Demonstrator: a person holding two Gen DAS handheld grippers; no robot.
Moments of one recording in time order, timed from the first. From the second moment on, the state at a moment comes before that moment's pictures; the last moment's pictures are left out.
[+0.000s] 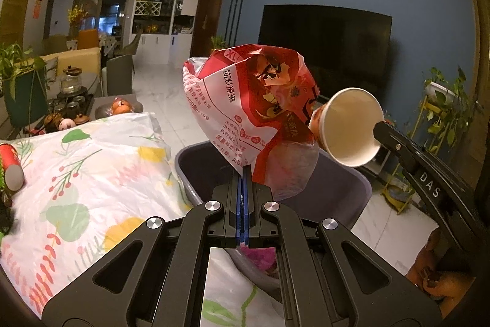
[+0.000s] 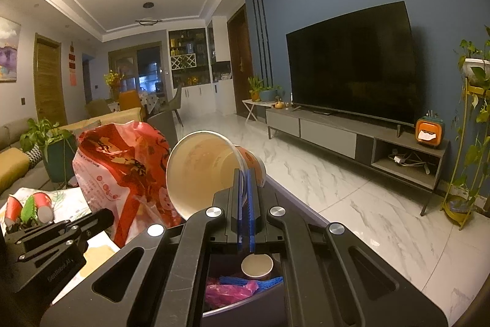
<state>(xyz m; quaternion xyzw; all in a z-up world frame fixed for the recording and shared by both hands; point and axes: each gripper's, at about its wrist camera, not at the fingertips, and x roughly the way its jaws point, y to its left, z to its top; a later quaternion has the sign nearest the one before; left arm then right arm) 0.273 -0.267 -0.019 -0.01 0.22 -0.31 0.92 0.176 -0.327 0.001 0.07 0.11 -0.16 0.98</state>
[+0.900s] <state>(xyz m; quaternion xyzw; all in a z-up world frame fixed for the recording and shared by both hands) 0.258 -0.199 -0.028 -0.06 0.22 -0.25 0.94 0.158 -0.309 -0.015 0.07 0.11 -0.14 0.98</state>
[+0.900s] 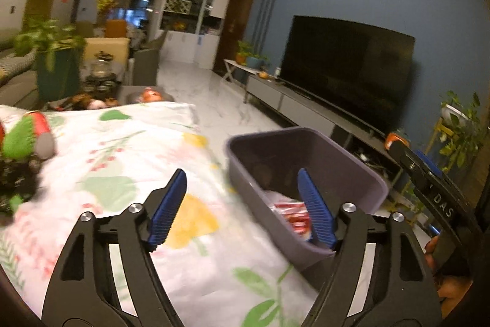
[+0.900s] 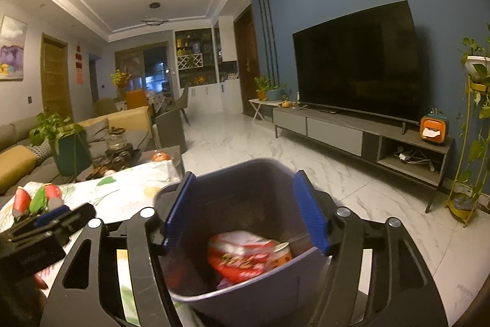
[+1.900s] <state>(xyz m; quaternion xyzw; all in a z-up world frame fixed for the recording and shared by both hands) 0.250 0.072 -0.058 -0.07 0.23 0.01 0.97 0.209 -0.096 -0.017 0.01 0.14 0.06 0.99</state>
